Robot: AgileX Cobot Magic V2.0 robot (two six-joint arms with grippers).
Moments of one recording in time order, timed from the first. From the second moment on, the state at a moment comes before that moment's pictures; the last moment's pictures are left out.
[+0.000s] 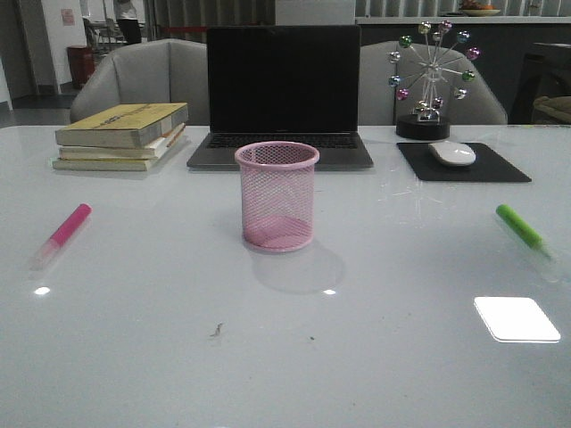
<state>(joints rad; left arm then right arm) -0.06 1.05 -0.78 -0.05 0.04 -0.01 -0.01 1.03 -0.74 0.10 0.12 -0.08</state>
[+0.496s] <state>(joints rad) -0.06 1.05 -0.78 -0.05 0.04 -0.01 -0.01 1.07 -0.74 0.10 0.29 -0.08</state>
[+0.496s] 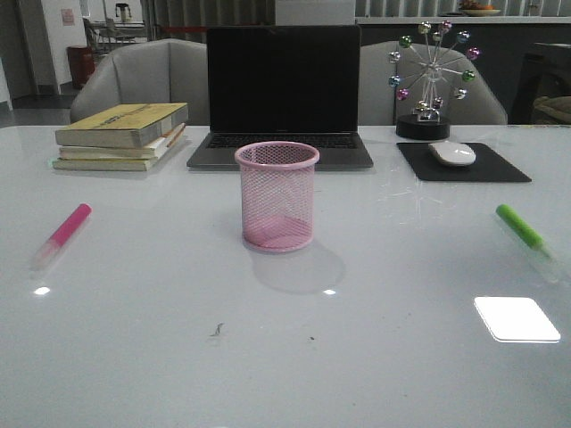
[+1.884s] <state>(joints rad) -0.06 1.05 -0.78 -0.05 0.04 -0.01 -0.01 2.01 -1.48 0.10 0.78 -0.08</state>
